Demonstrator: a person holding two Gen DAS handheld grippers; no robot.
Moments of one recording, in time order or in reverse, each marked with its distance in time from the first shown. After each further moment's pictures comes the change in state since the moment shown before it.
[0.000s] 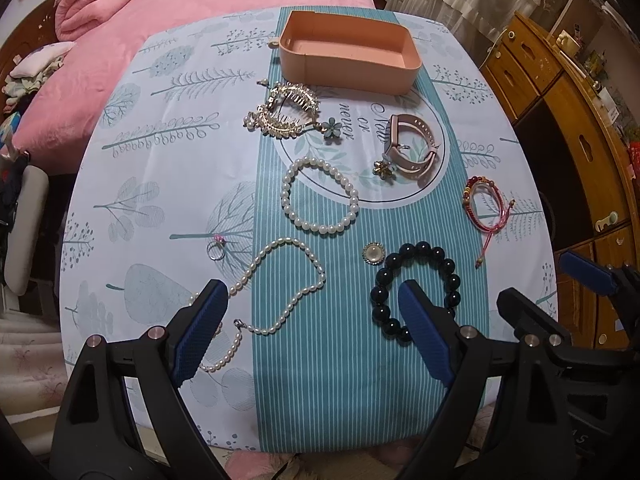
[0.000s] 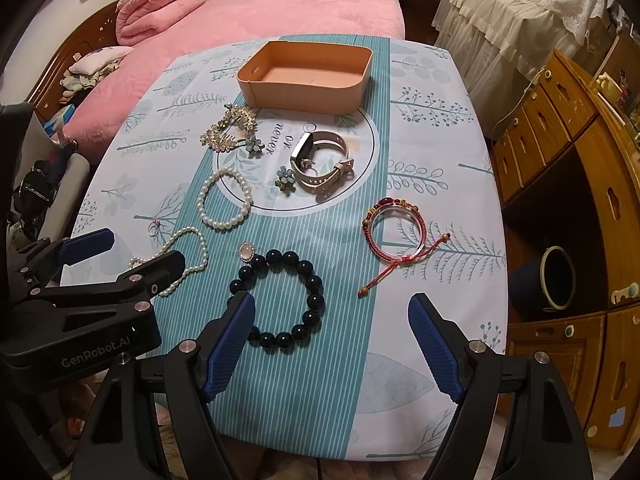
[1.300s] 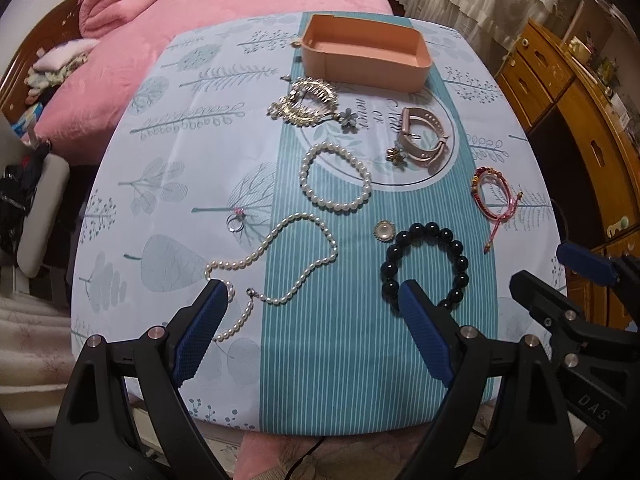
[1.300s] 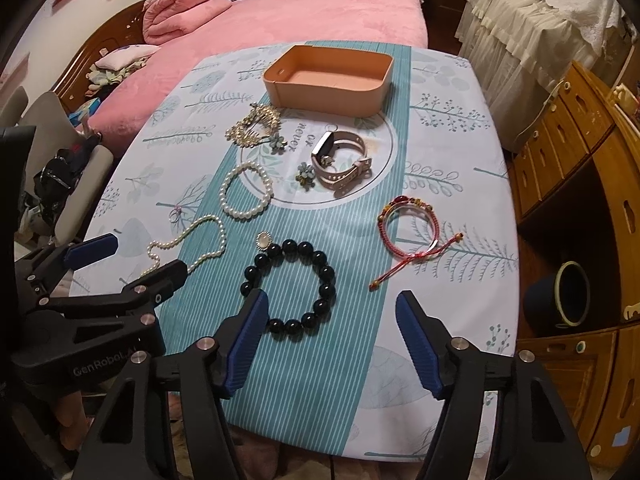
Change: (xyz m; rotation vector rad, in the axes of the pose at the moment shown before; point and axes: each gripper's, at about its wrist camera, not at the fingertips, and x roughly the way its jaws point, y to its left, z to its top) left arm -0.016 0.000 -0.033 -0.046 -0.037 0.065; right arm -0.007 -0.005 -0.019 -0.057 -0.034 0.093
